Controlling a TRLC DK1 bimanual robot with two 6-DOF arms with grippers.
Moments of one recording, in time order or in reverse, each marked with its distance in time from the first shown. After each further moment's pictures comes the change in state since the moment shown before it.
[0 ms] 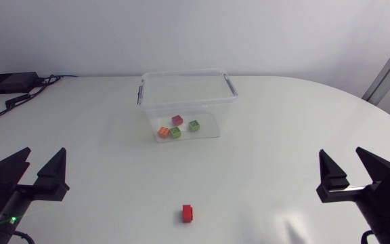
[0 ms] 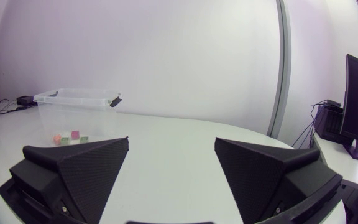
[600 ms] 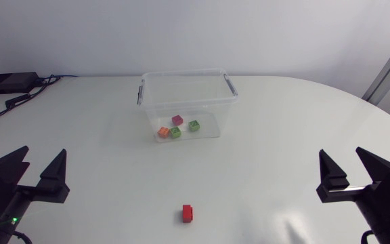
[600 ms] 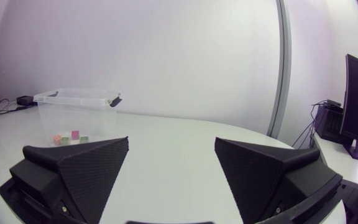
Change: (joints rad) left arm 0.000 0.000 0.000 0.001 -0.004 0.118; right arm 0.000 0.000 0.000 0.000 0.000 0.000
